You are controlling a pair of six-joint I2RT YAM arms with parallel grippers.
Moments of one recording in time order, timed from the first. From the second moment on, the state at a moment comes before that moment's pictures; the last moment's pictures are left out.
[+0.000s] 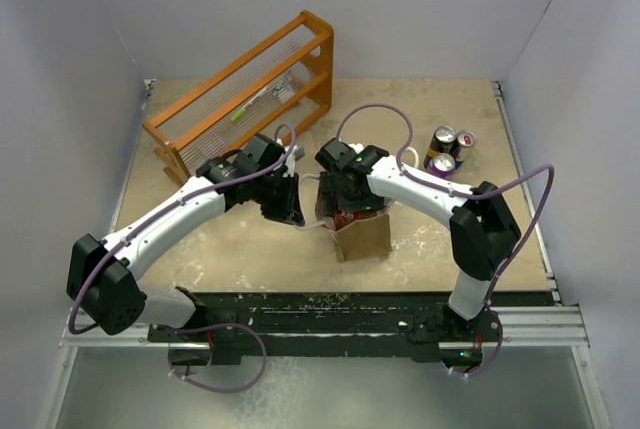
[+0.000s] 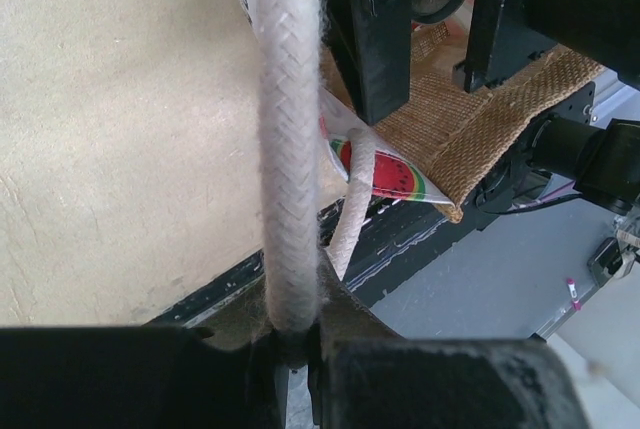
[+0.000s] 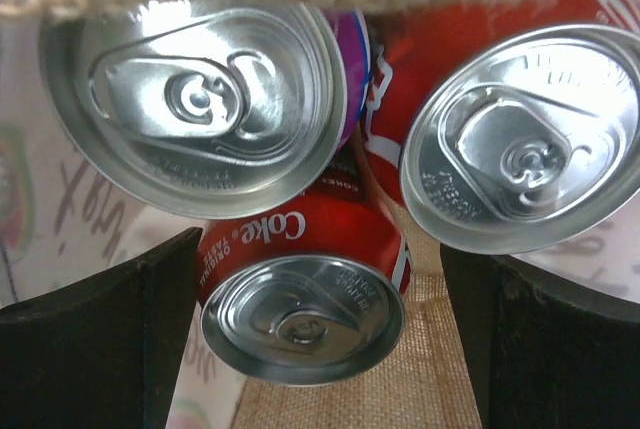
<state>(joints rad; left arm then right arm) -0.64 1.36 1.14 -0.78 0.36 -0.54 0.78 1.77 1.39 -0.92 0.28 0.64</state>
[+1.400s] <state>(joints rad) -0.64 1.39 1.15 -0.79 0.34 -0.56 0.78 1.59 1.37 -0.89 0.27 0.56</state>
